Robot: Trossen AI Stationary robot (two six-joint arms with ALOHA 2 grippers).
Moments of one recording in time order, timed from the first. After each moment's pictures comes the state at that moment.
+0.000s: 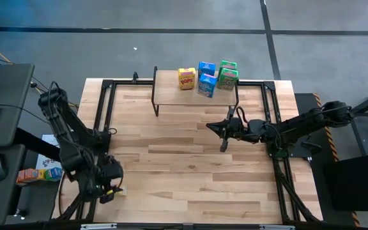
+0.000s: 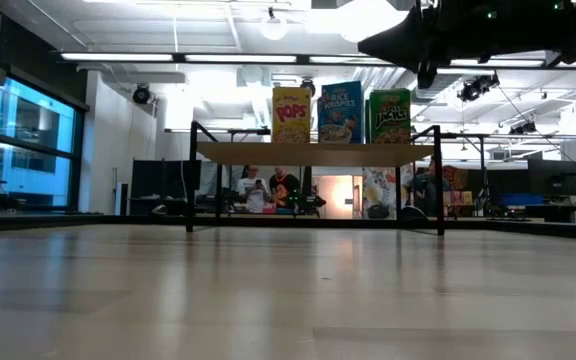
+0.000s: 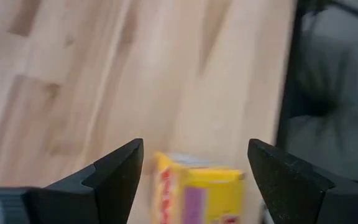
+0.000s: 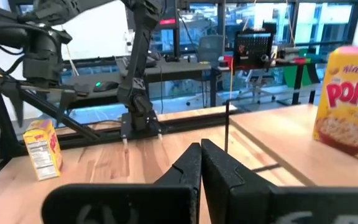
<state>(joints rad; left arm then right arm) -1.07 1.20 0.92 -0.88 -0.37 -1.26 0.14 1.19 0.42 0.81 0.37 0.03</state>
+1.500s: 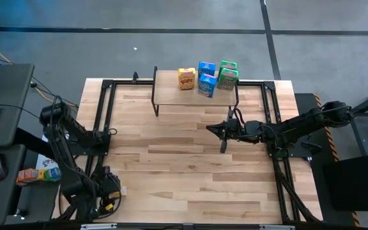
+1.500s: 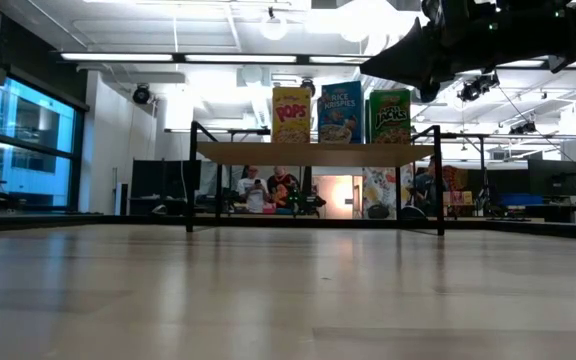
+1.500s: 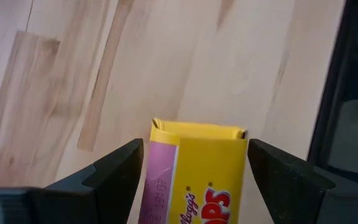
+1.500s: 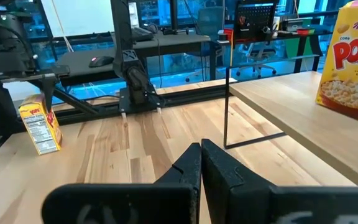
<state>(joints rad) -1.20 1.49 1.04 -1.00 -0.38 -1.43 0.14 1.19 0.42 0.69 0.37 0.10</state>
